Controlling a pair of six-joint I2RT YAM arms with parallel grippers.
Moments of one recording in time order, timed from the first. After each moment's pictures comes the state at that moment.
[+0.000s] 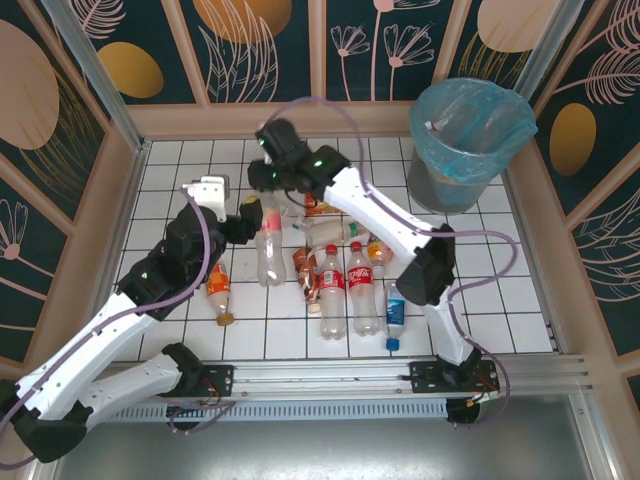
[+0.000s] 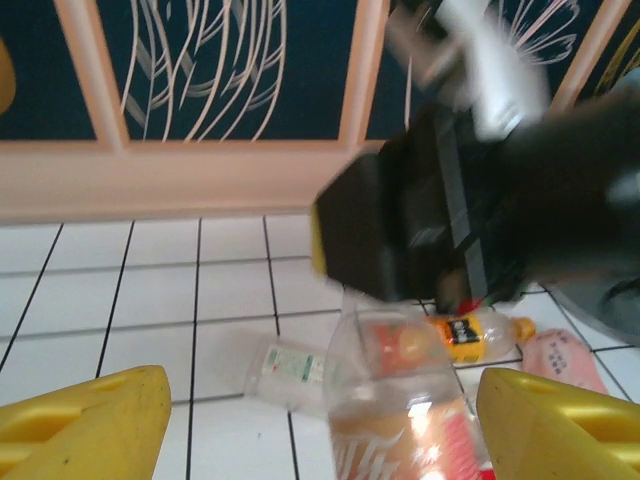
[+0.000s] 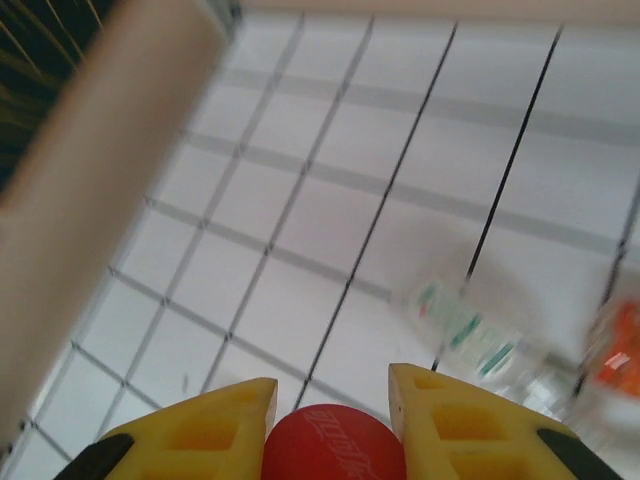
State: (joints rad) left arm -0.73 0.91 1.02 -0.40 -0.47 -0.27; right arm 0.88 2.09 2.34 -0.85 0.09 0.48
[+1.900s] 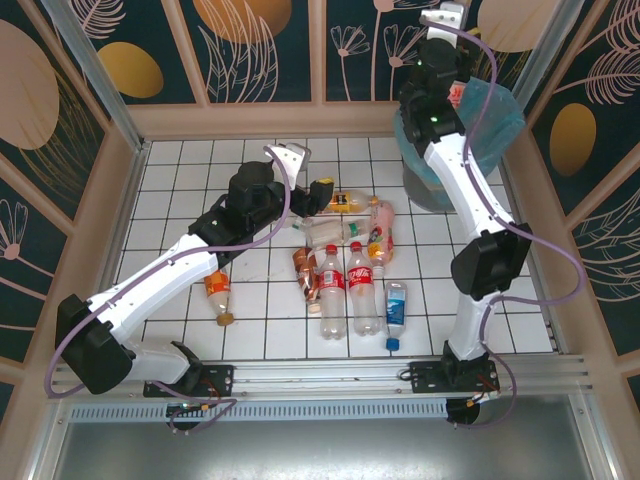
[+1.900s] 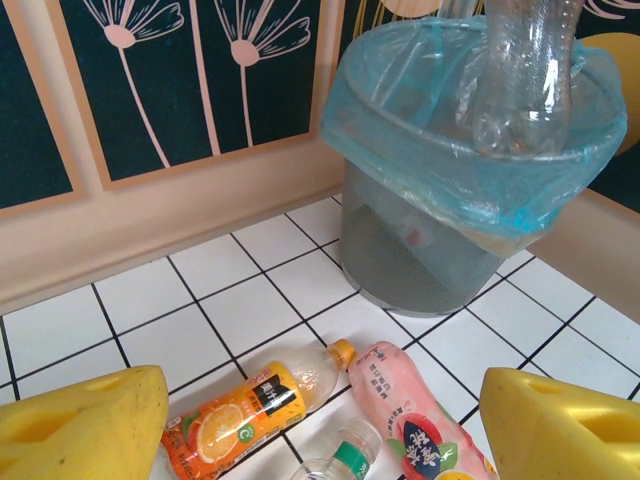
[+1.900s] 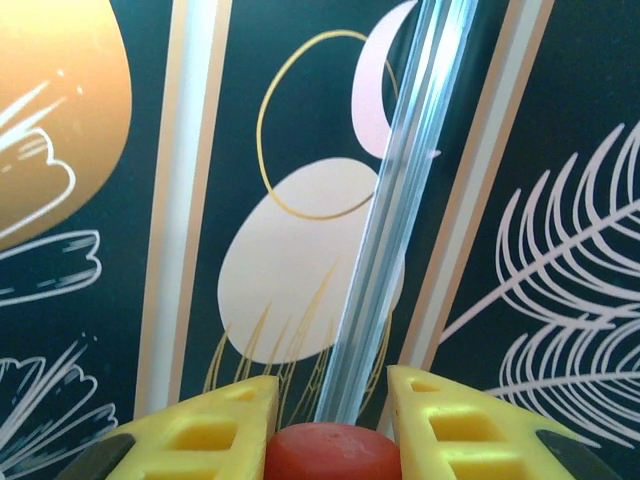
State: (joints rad) left arm -0.73 1.35 1.18 -0.07 -0.03 -0.15; right arm 0.35 1.92 2.10 0.15 0.96 -0.48
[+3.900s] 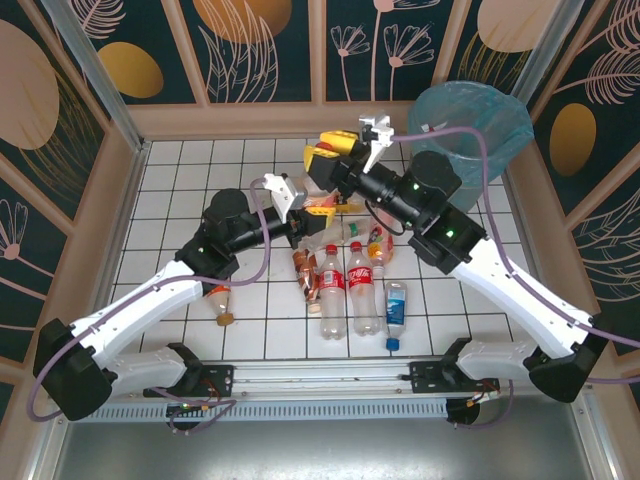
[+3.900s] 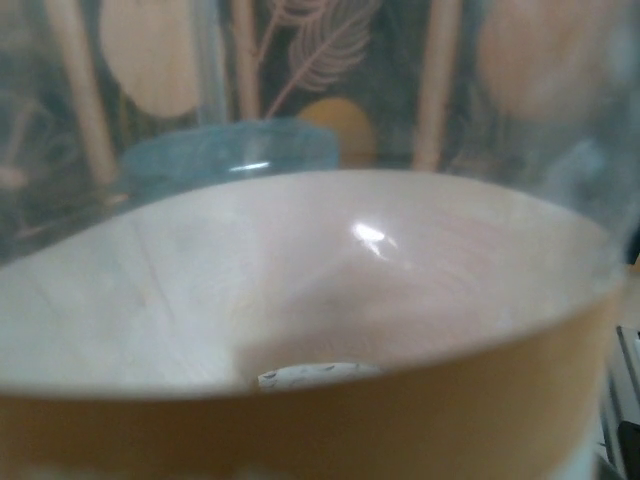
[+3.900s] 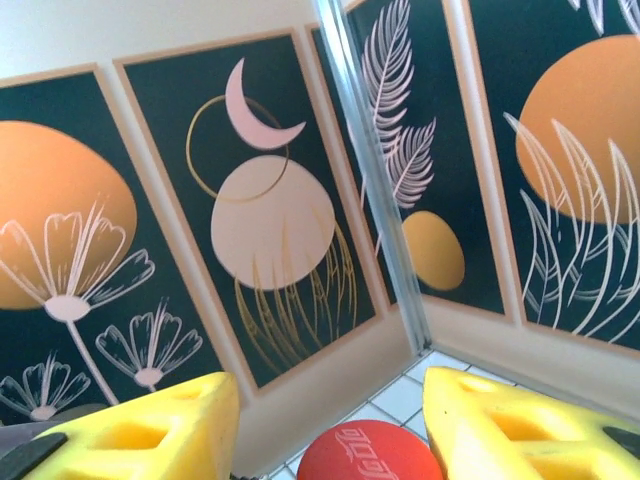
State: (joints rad) left arm -0.73 1.17 0.93 0.24 0.42 -0.02; right arm 0.84 1.21 1.36 0.02 -0.16 0.30
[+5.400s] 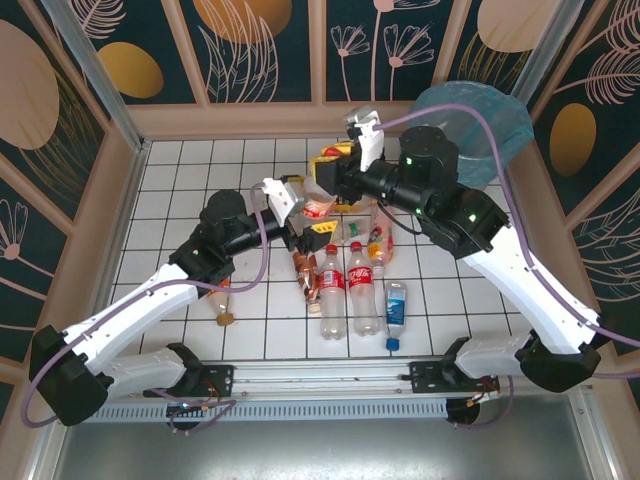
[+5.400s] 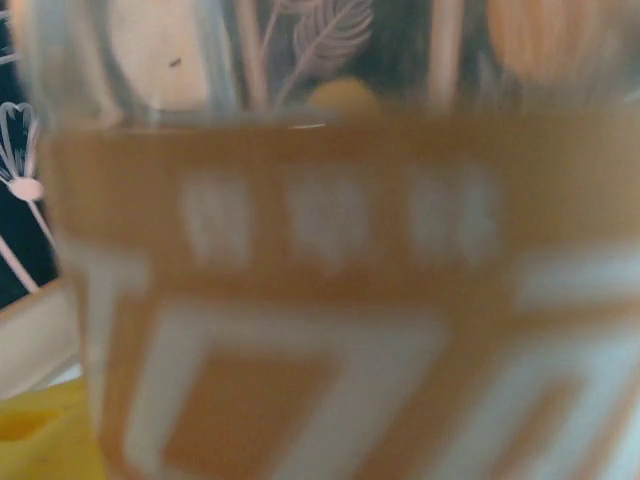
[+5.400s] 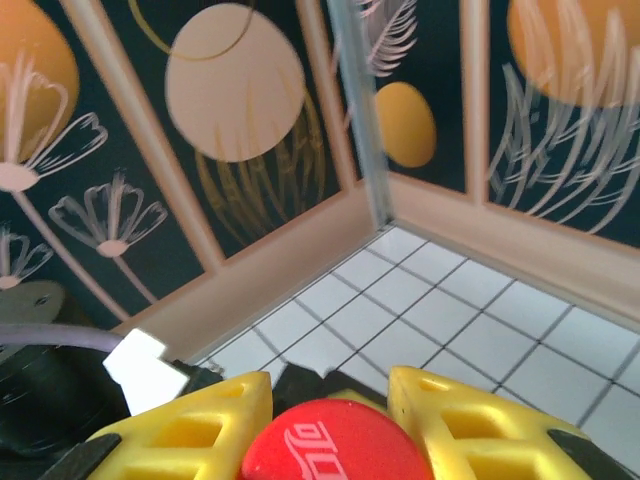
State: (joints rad) left arm -0.73 1.14 0.94 0.17 0.38 0.06; right arm 0.85 1.27 1.66 -0.51 -0.12 0.18
